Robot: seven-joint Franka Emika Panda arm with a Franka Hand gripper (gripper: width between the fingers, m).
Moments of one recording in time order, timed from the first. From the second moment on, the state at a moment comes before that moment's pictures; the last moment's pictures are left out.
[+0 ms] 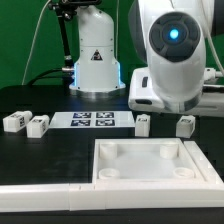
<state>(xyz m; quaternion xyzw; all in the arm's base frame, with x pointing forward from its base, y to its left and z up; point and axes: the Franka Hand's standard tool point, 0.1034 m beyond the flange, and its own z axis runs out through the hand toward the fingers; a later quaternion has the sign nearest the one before) 0.405 0.172 0.034 -0.88 0.15 0.45 0.08</state>
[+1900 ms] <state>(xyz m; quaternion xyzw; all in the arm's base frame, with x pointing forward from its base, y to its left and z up) 0.394 0.191 0.009 -0.88 0.13 0.46 0.07</state>
